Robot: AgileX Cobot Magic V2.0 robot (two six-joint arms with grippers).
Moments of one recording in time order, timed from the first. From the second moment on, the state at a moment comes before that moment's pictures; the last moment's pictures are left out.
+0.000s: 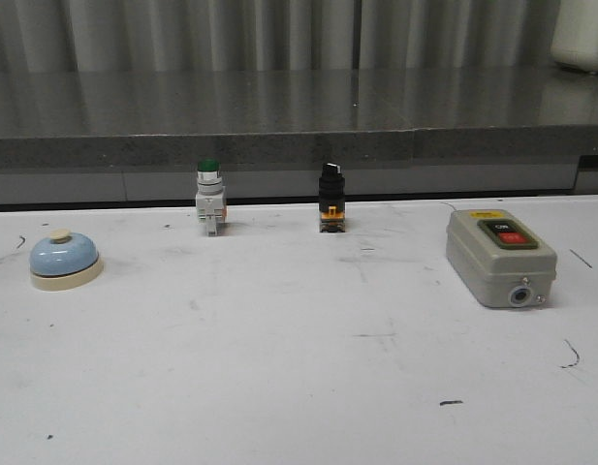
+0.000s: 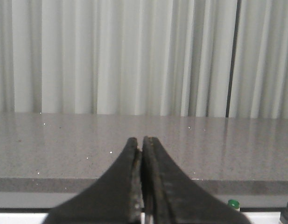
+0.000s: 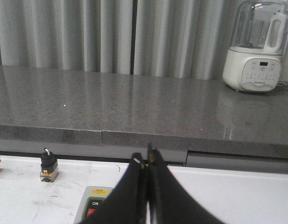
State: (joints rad) left arm 0.00 0.12 -0.44 -0.02 0.24 -0.03; right arm 0.04 0.15 -0.42 0.04 0.32 -0.04
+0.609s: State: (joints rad) left arm 0.00 0.53 -0.60 -0.02 0.51 -0.03; right arm 0.04 0.61 -0.58 0.04 0.53 -0.04
